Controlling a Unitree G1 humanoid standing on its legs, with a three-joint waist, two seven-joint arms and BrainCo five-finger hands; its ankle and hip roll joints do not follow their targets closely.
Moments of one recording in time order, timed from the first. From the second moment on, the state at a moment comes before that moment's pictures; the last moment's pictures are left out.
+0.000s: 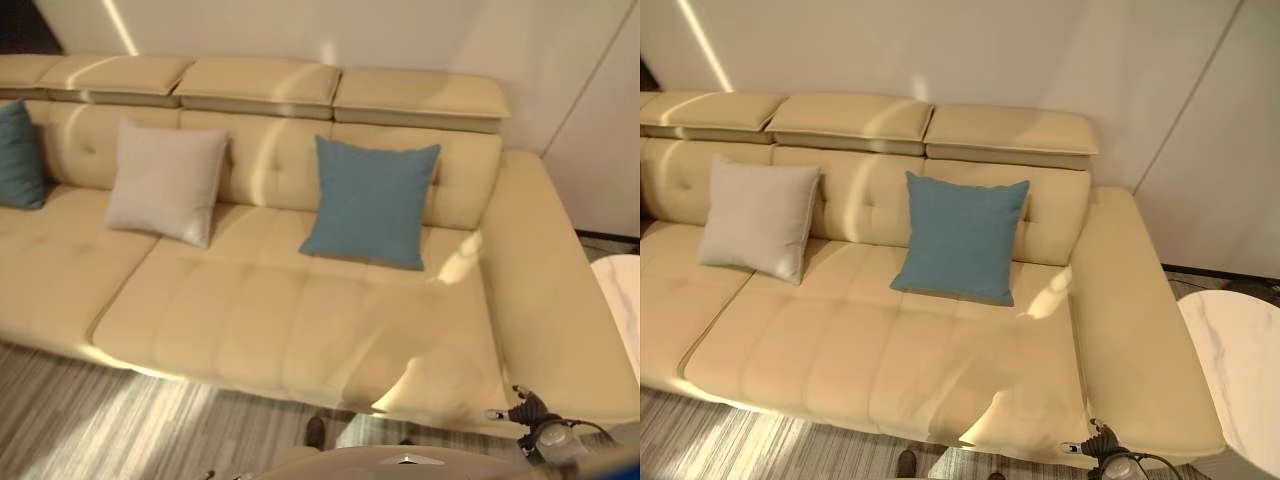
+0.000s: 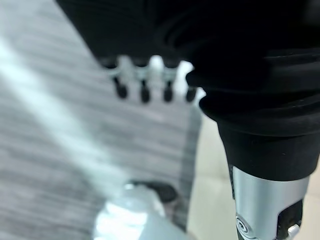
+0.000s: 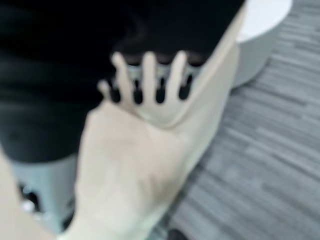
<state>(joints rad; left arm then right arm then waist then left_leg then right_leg) 0.13 0.25 0.04 1.29 -0.12 -0.11 0.03 -0.05 -0.43 0.20 1.20 -0.14 -0.08 -0.12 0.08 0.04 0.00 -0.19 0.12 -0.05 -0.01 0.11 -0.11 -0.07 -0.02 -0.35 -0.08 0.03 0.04</state>
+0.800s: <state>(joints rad) 0.12 0.25 0.00 1.31 -0.10 -0.07 0.05 -0.11 -0.35 0.22 1.27 -0.18 -0.01 -0.13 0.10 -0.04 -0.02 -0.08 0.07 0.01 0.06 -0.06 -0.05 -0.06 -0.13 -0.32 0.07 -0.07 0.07</state>
